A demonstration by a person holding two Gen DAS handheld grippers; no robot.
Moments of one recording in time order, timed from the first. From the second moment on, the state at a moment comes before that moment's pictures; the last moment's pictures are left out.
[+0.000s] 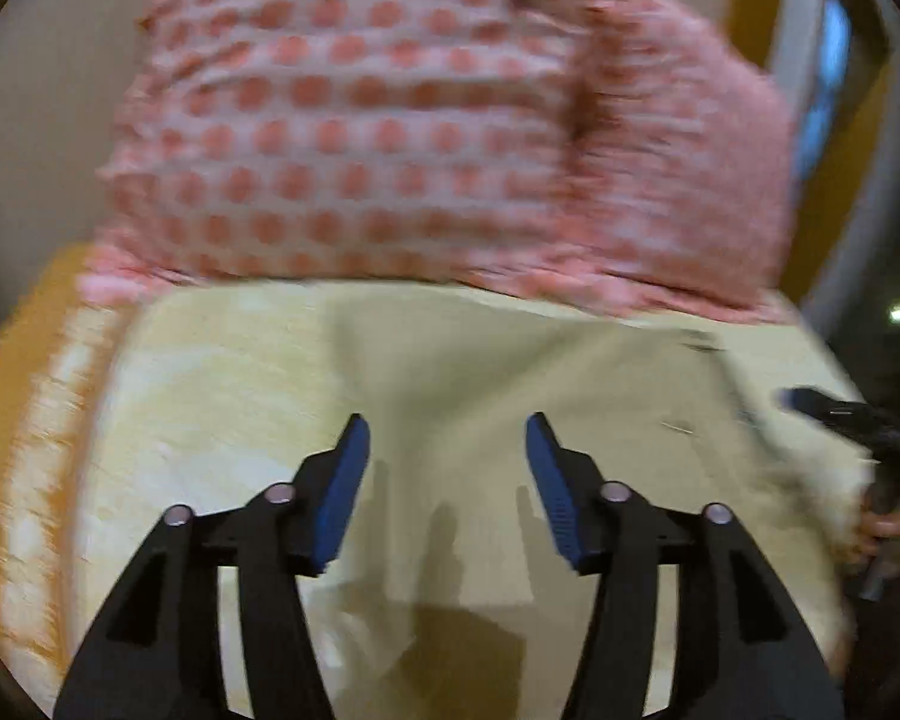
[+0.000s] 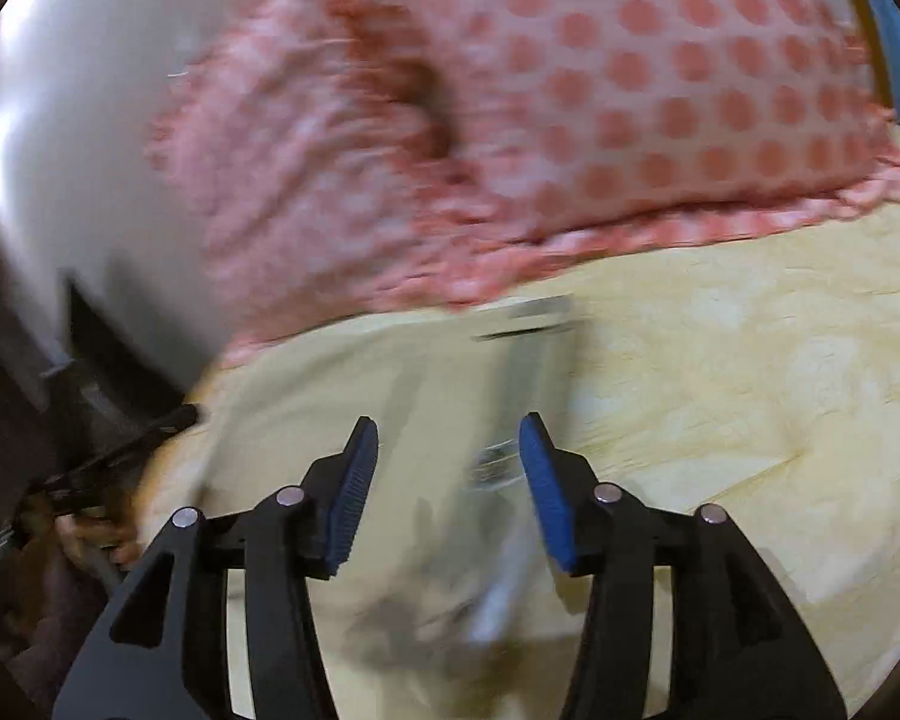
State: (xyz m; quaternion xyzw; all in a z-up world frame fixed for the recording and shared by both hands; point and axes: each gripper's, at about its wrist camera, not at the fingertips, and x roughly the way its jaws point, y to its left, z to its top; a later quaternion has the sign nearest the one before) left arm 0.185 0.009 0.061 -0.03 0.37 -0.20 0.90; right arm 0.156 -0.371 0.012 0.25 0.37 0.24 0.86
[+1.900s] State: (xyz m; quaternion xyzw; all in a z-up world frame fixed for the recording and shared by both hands) left arm 0.010 0.004 -0.047 0.04 0.35 -0.07 0.93; right arm 0.005 -0.249 -0.032 0.03 0.33 0.01 0.95
